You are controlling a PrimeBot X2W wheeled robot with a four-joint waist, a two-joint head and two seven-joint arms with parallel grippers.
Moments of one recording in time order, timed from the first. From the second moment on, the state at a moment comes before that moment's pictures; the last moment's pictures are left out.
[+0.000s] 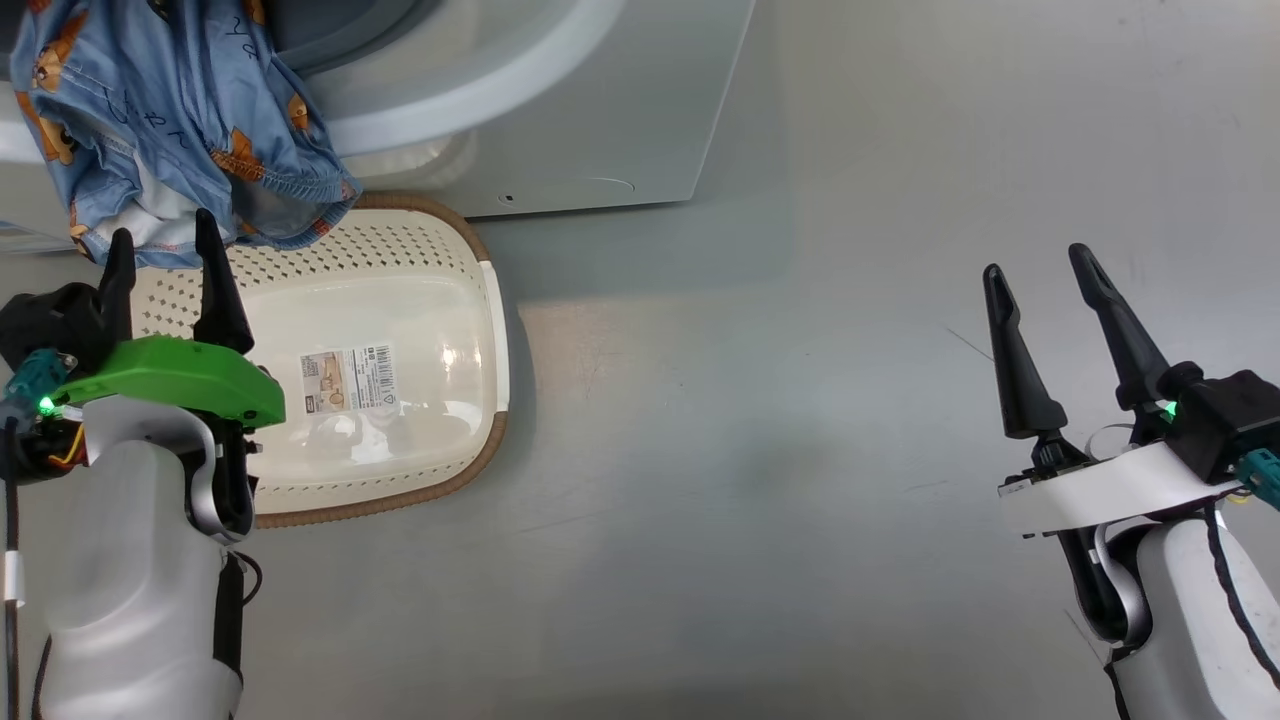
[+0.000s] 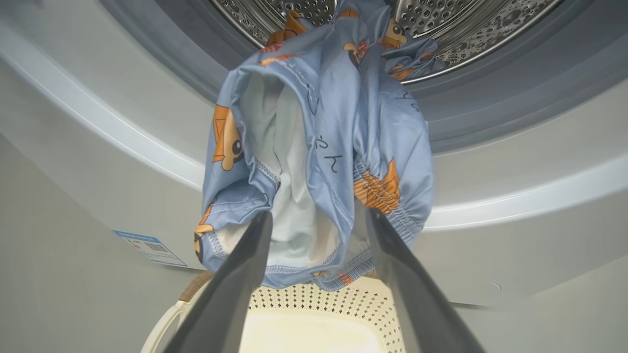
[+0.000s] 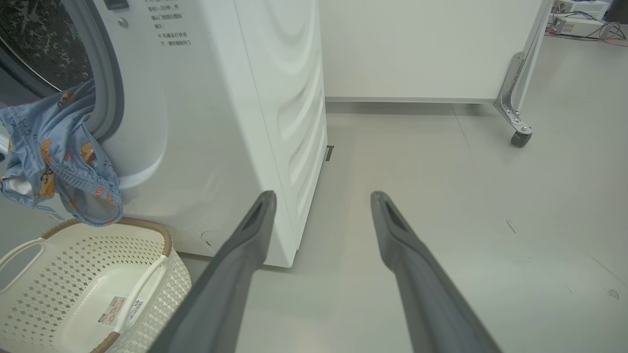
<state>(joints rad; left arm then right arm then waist) -0.57 0.08 0.06 0.63 -0.33 -0.06 -0.25 -0.20 -0.17 0.17 0.07 0.24 0.12 -0.26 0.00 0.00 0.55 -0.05</state>
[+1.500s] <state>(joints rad) -0.29 0.05 0.04 0.21 -0.36 -0.03 -0.22 -0.20 -0.20 0.17 0.05 0.23 0.12 -0.26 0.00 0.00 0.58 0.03</state>
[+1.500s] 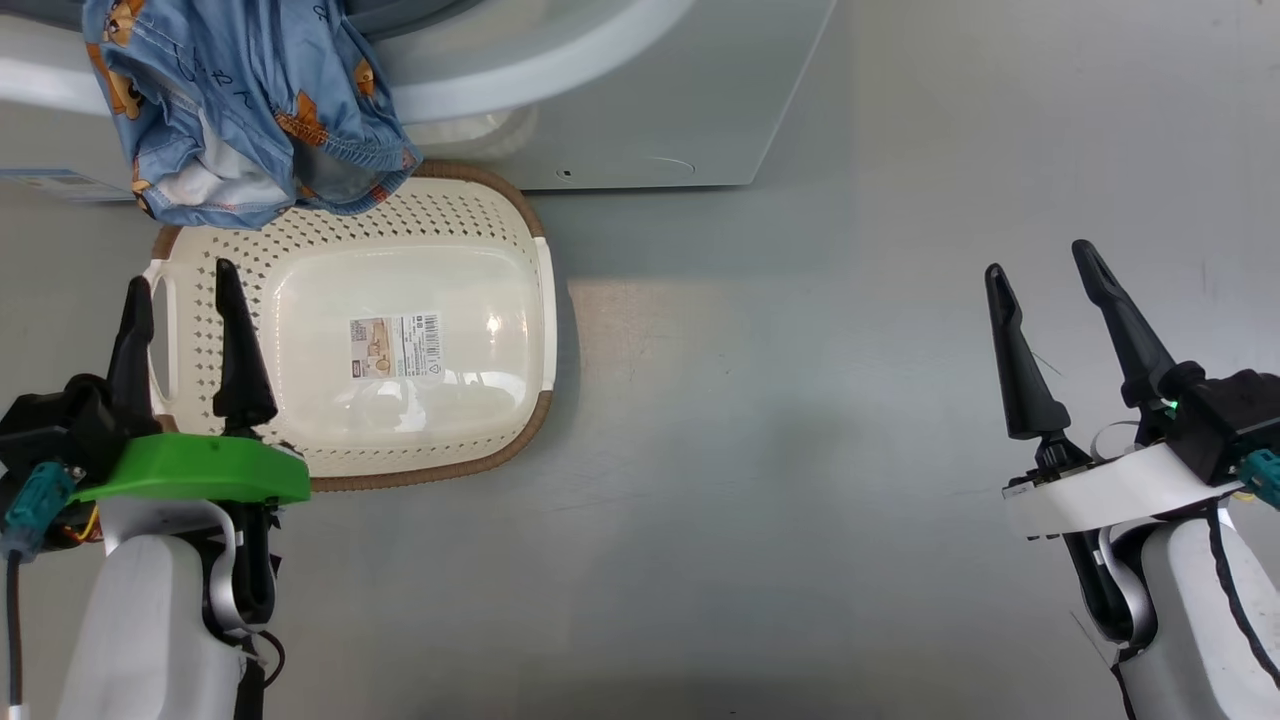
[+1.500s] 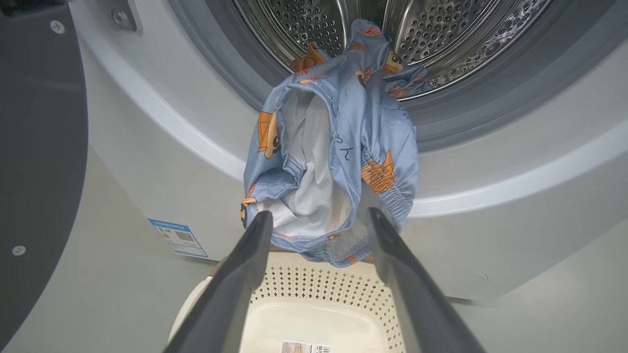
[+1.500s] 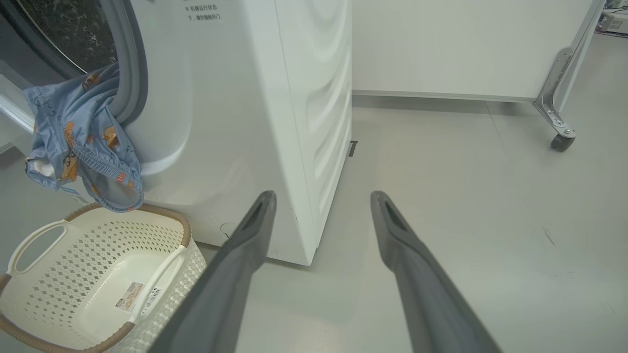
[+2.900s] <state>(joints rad) -0.49 0.16 0.16 0.34 -0.45 -0.02 -0.09 -0.22 -0.16 0.20 0.04 0.23 0.12 -0.26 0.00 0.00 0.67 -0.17</state>
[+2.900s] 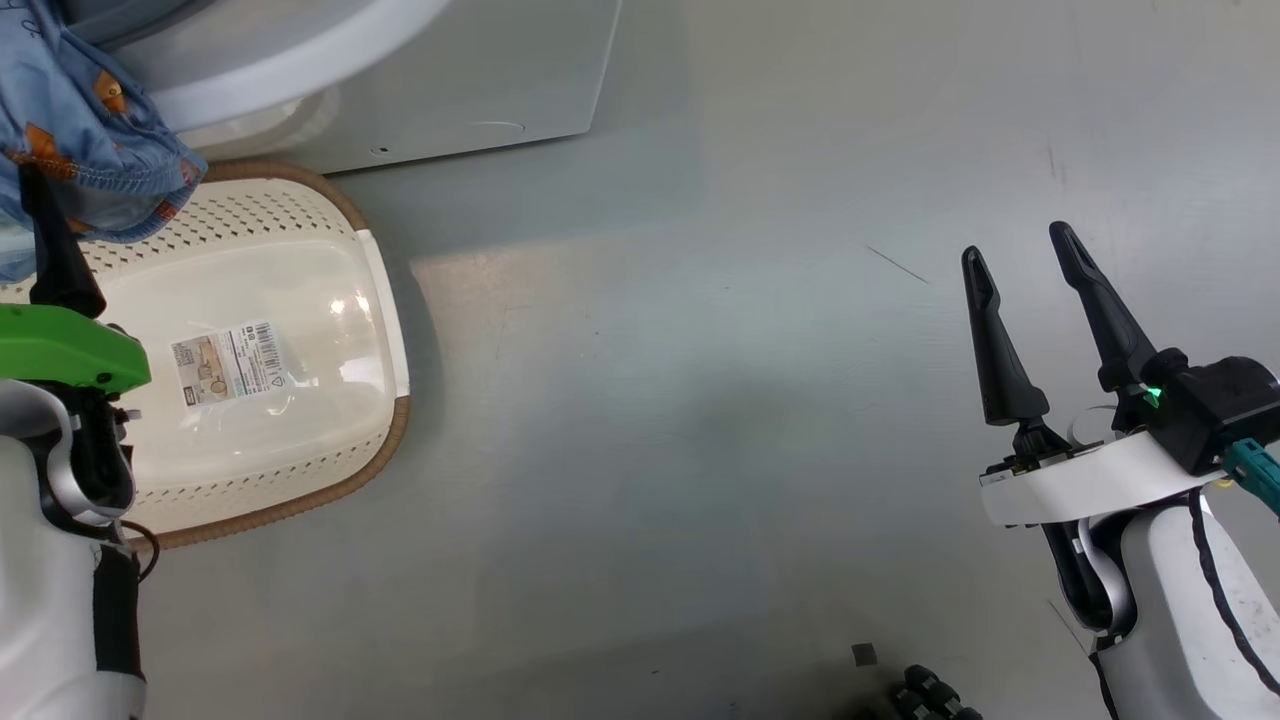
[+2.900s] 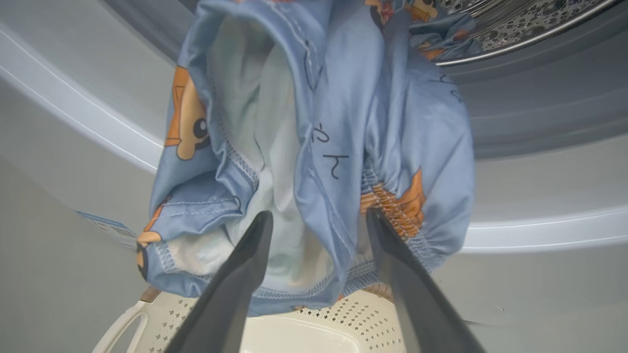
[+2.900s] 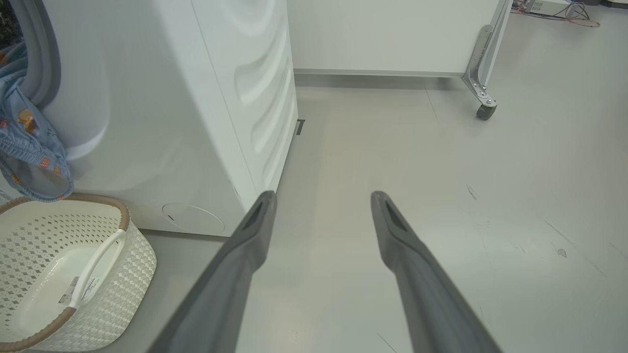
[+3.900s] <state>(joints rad) -0.69 0.21 0.16 0.51 -0.48 -0.05 -0.08 -0.26 -0.15 0.21 0.04 0.23 0.12 -0.26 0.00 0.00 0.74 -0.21</state>
